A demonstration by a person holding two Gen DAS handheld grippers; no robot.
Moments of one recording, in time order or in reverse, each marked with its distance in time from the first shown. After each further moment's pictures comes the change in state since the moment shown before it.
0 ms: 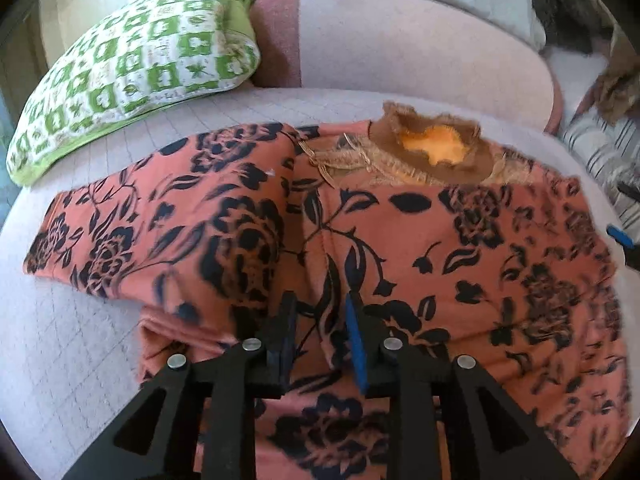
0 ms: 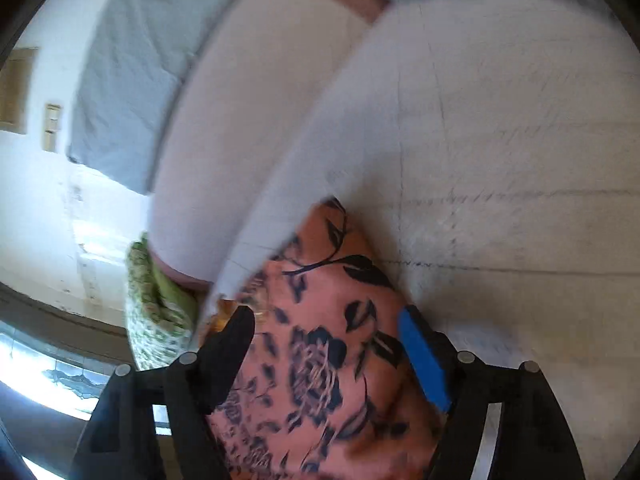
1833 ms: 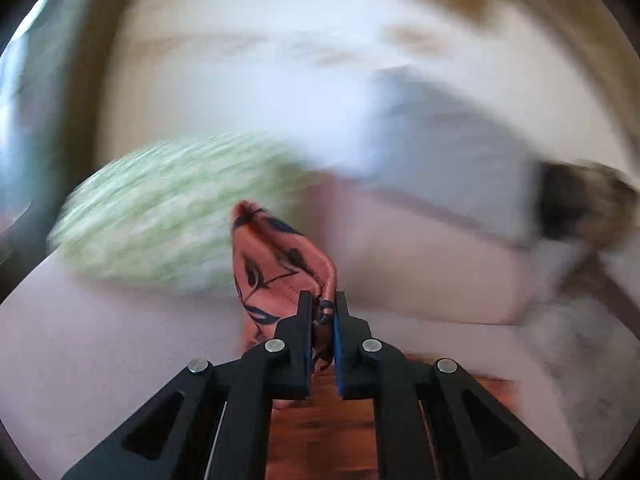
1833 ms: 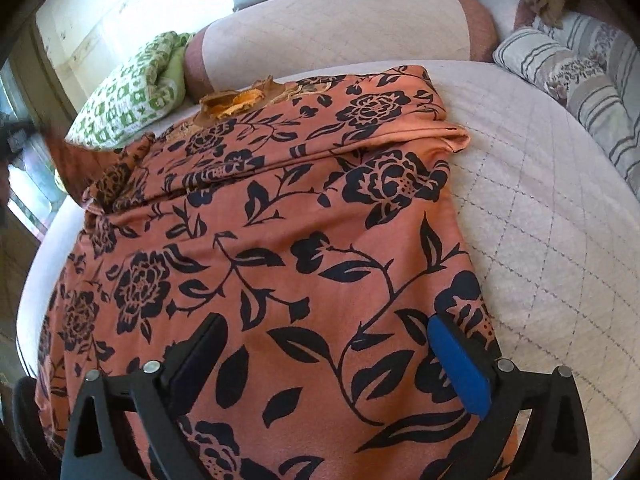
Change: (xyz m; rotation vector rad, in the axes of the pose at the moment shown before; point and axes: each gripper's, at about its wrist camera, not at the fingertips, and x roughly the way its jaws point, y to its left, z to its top) left arm -0.179 0.035 0.115 -0.146 -0.522 -0.176; right arm -0.048 0.034 -0.218 -0.613 0.069 -0.413
